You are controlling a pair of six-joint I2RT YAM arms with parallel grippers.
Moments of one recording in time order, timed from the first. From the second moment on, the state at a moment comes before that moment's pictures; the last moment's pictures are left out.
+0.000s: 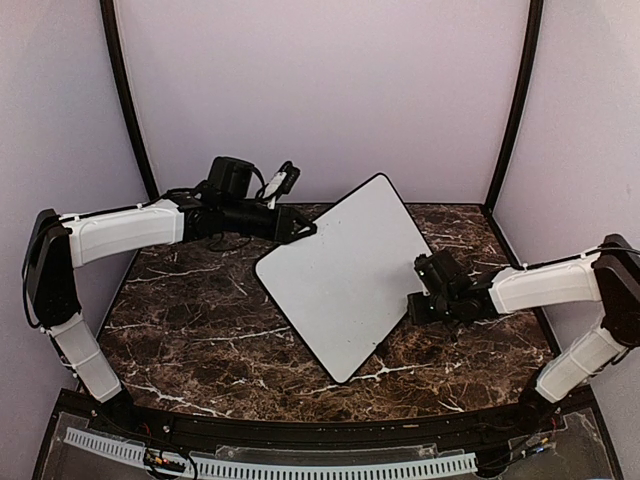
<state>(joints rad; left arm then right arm) -0.65 1.70 1.34 -0.16 0.48 -0.27 0.73 1.46 0.67 -0.17 0.33 0.43</state>
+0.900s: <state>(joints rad) -0.65 1.66 1.31 -0.18 0.39 -0.27 0.69 1.54 0.73 -0.21 0.29 0.33</state>
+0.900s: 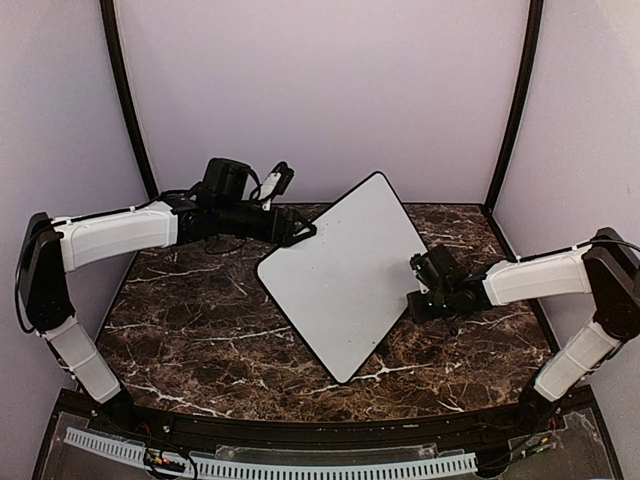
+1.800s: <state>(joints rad) -0.63 1.56 1.22 -0.10 0.38 -0.27 0.66 1.63 0.79 -0.23 0.22 0.28</state>
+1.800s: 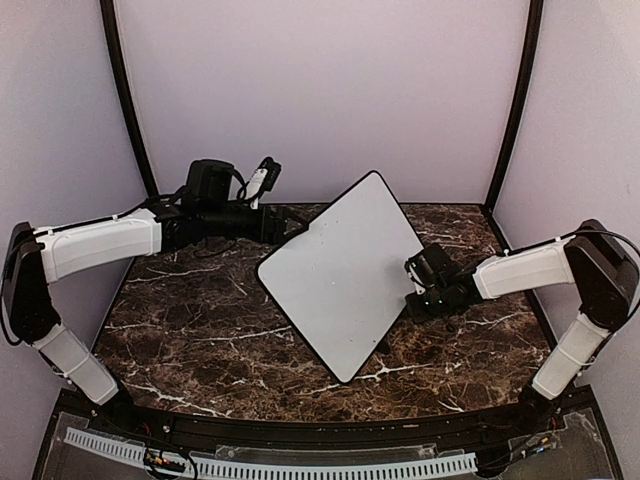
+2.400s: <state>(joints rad) -0.60 1.48 1.15 -0.04 0.27 -0.31 0.75 1.63 0.78 -0.15 0.13 0.24</state>
